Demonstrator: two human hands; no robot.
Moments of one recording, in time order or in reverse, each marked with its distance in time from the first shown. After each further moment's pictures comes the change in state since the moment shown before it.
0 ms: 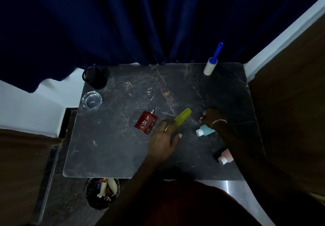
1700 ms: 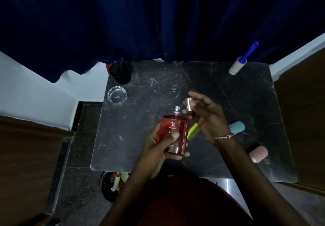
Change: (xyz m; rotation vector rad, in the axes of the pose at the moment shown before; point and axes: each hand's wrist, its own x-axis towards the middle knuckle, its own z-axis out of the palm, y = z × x) left_hand -0.071 -0.046 -0.168 -1.561 -0.193 -0.477; right_hand -0.155 -0.199 0.002 1.473 -0.156 -0.413
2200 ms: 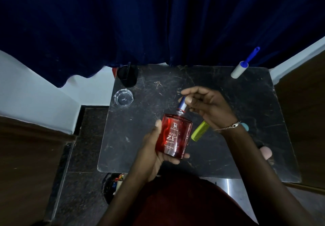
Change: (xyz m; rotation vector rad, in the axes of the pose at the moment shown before) left_hand -0.041 0.037 -0.016 -0.016 -0.133 -0.002; right_hand 0.002 -0.032 0.039 -0.288 -0.235 -0.099
